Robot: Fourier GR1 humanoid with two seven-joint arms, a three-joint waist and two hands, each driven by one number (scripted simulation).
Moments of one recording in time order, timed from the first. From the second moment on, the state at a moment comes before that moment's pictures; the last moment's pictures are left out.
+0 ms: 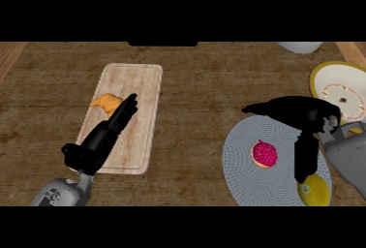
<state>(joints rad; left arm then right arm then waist) -0.18 0.34 -0.38 -1.54 0.24 0.07 -0.01 -0.58 -0.62 0.42 -1.59 0.09 0.88 0.58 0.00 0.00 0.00</state>
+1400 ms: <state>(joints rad) -0.12 0.23 -0.27 -1.58 0.11 -0.03 0.03 -0.33 -0.51 0.41 -1.72 0.62 0.75 0.41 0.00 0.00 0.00</state>
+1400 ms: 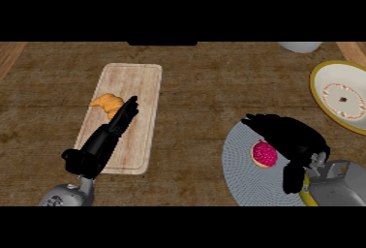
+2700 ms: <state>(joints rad) -0.11 0.13 -0.18 -1.60 0.04 -0.13 0.07 -0.33 -0.34 0.34 -1.42 0.93 0.55 0.06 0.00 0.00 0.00</state>
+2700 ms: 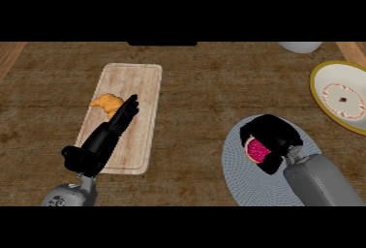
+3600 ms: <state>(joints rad) -0.12 0.12 -0.15 -1.59 0.01 -0.15 0.07 -0.29 -0.38 0.11 -1.43 1.04 0.27 0.13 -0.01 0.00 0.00</state>
